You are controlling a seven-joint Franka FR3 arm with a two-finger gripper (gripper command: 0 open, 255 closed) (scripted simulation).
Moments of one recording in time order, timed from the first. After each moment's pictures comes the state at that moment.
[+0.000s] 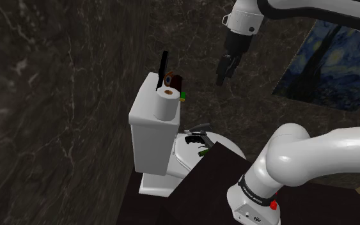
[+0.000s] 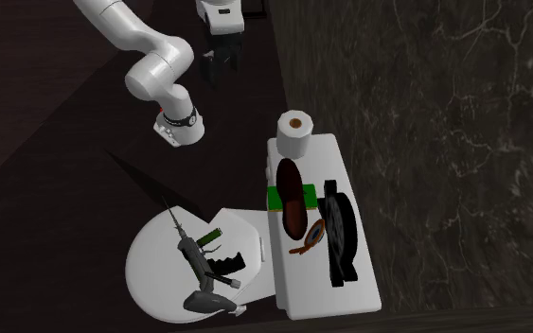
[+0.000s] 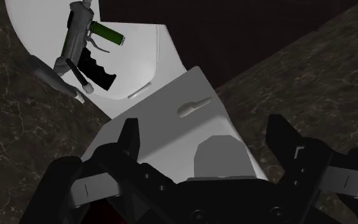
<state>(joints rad) 0.00 -0.83 -0.01 -2.36 -0.09 1.52 -0.06</state>
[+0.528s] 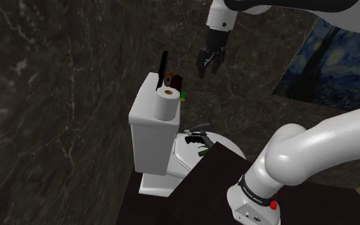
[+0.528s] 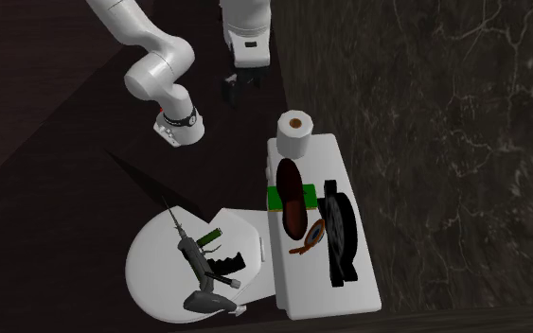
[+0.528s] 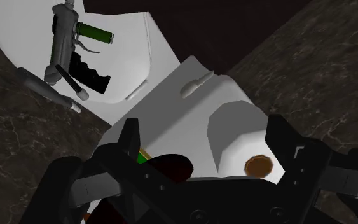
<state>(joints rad) -0.04 -0.55 -0.05 -2.20 -0.04 1.58 0.01</state>
